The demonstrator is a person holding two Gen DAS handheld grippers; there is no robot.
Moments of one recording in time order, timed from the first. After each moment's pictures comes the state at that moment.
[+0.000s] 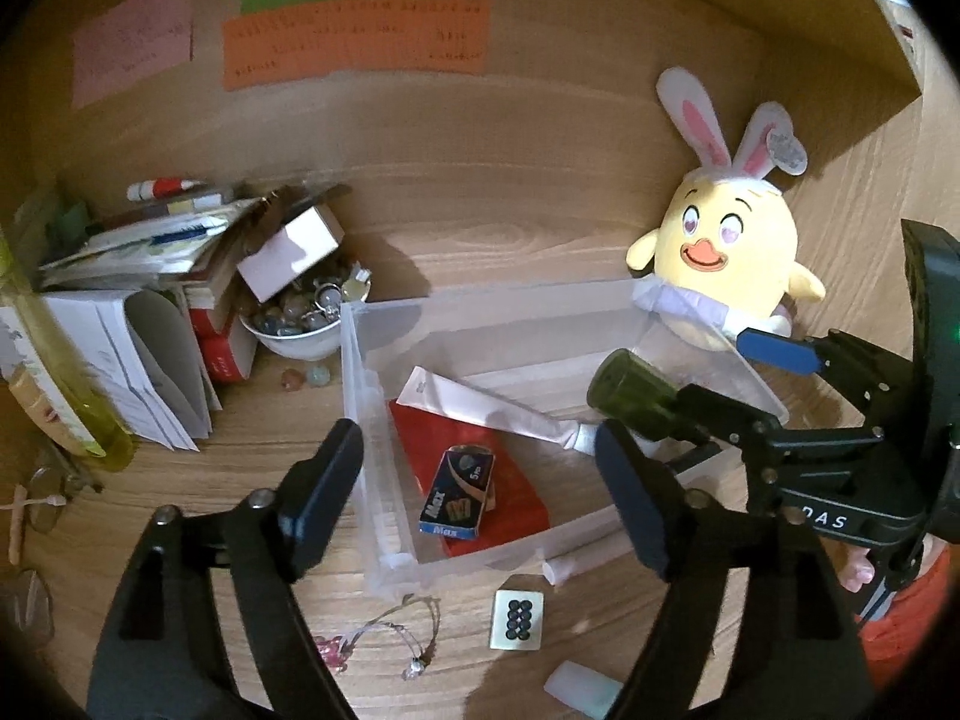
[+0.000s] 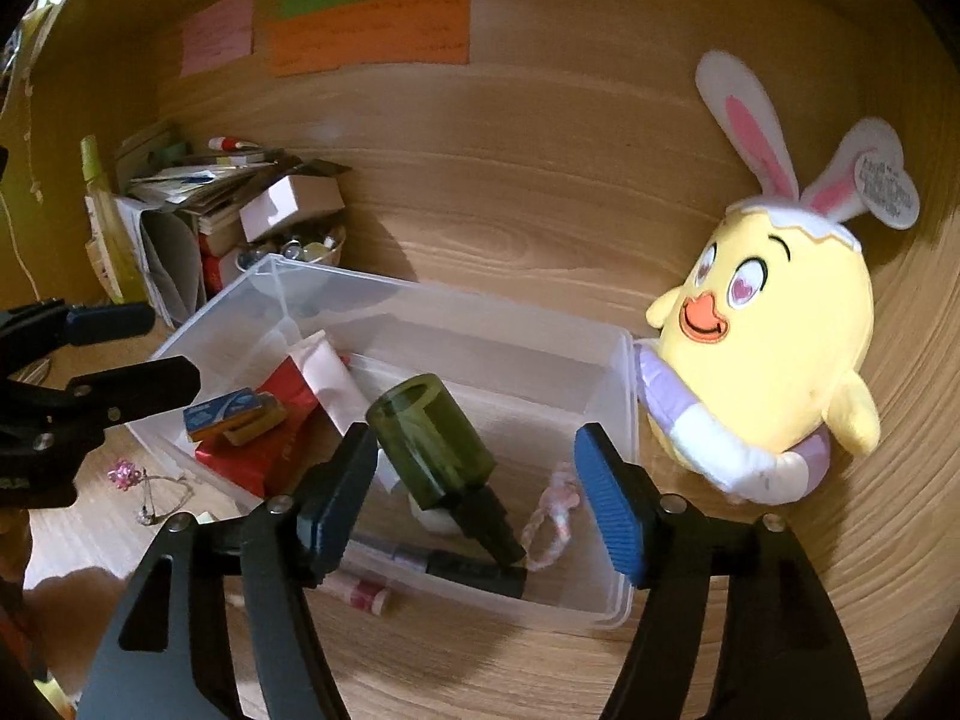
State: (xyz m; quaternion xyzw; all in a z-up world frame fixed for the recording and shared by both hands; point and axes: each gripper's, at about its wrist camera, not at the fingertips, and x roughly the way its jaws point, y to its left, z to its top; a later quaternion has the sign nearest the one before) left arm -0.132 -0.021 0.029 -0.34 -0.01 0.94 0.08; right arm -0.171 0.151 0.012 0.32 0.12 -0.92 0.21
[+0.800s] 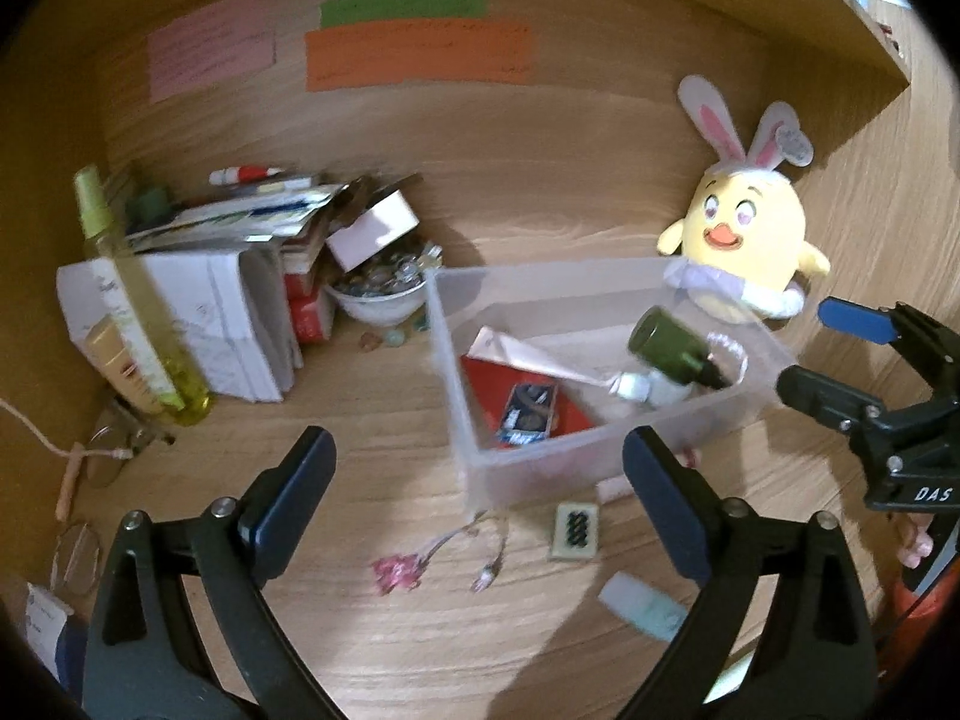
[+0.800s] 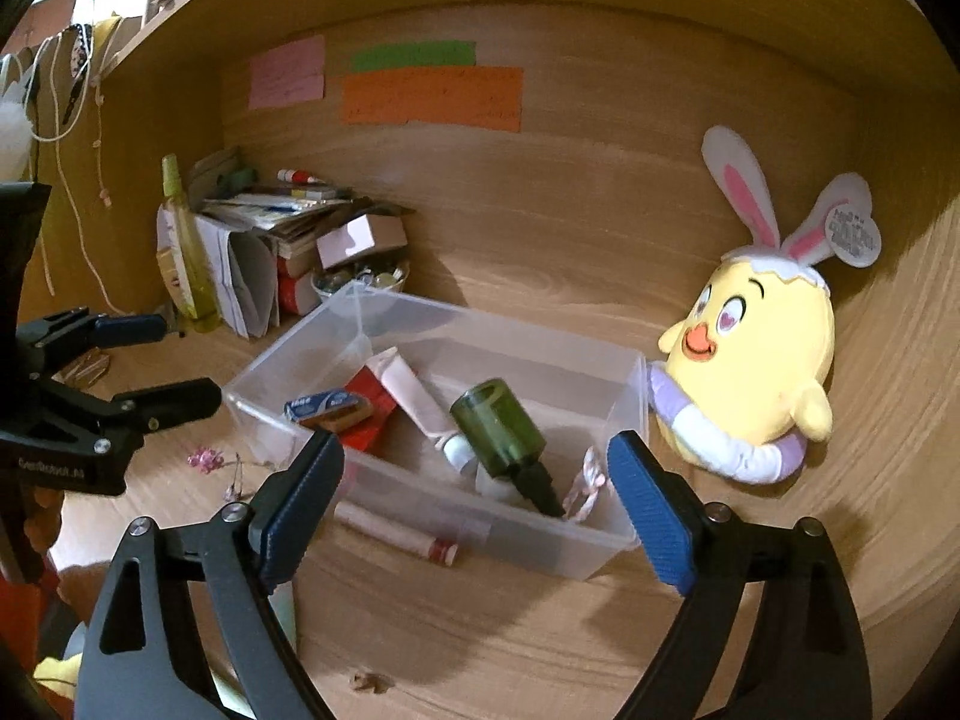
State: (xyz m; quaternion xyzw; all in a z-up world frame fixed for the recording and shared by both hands) left arm -0.075 -0.052 0.029 -0.34 0.00 0.94 0.04; right arm -0.106 0.155 0.040 0.29 0.12 -0.92 0.24
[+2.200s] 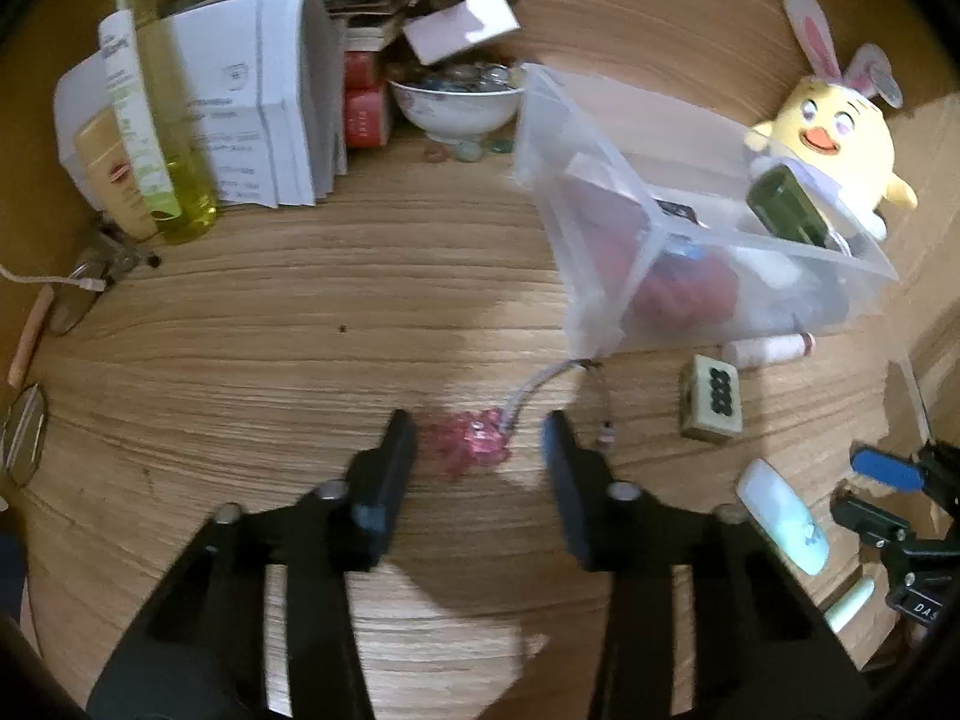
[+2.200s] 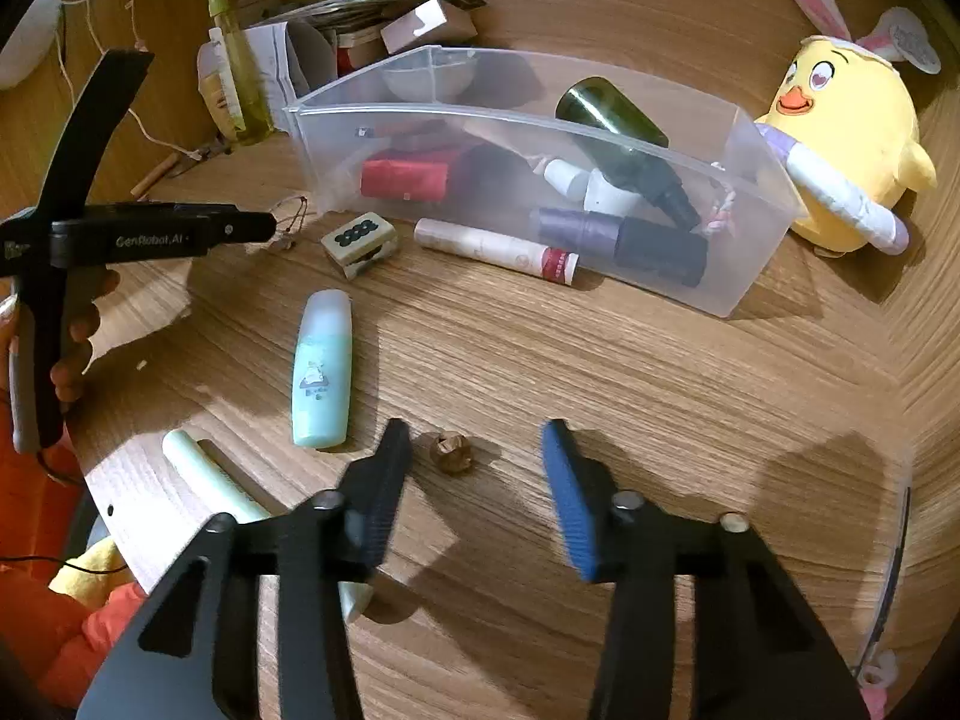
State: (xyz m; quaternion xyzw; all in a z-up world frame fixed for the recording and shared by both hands) left arm -0.081 -0.098 -0.059 -0.45 -0.05 0.89 0.00; right arm -0.054 0.153 -0.066 0.43 0.13 -0.85 0.28
